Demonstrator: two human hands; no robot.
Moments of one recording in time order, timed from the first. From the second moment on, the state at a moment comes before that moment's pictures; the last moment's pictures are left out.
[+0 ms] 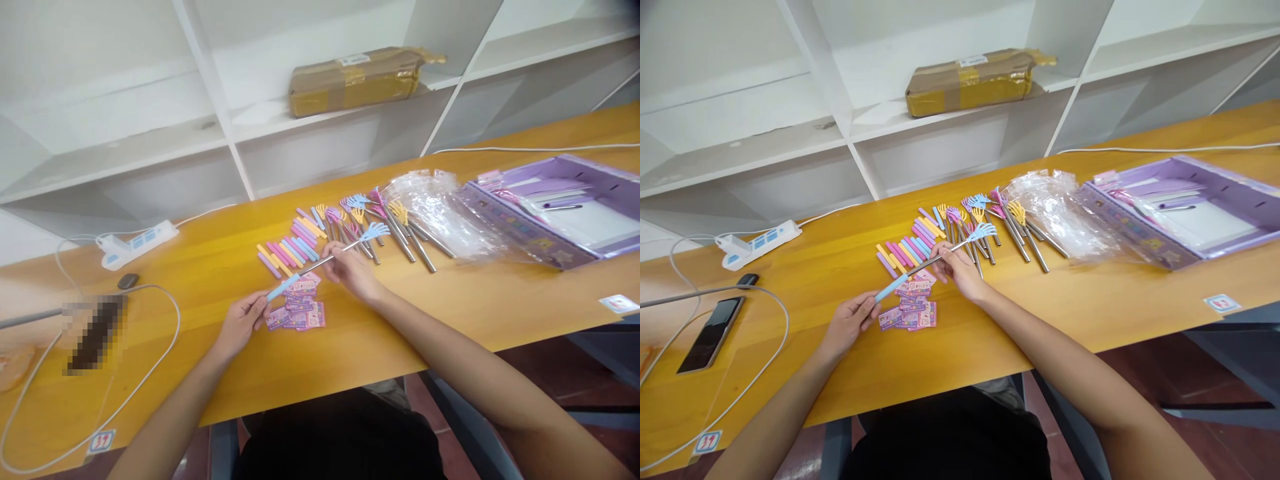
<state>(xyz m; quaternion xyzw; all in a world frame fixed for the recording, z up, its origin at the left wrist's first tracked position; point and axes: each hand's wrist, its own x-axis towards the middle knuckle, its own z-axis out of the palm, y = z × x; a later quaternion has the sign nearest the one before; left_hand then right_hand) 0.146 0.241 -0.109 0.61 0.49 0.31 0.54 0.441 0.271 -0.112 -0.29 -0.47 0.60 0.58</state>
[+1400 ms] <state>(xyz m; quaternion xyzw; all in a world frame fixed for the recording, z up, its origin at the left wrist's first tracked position) 0.149 0.240 -0.105 0.67 0.45 0.22 0.55 0.444 0.281 -0.110 -0.33 -0.39 0.54 0.67</state>
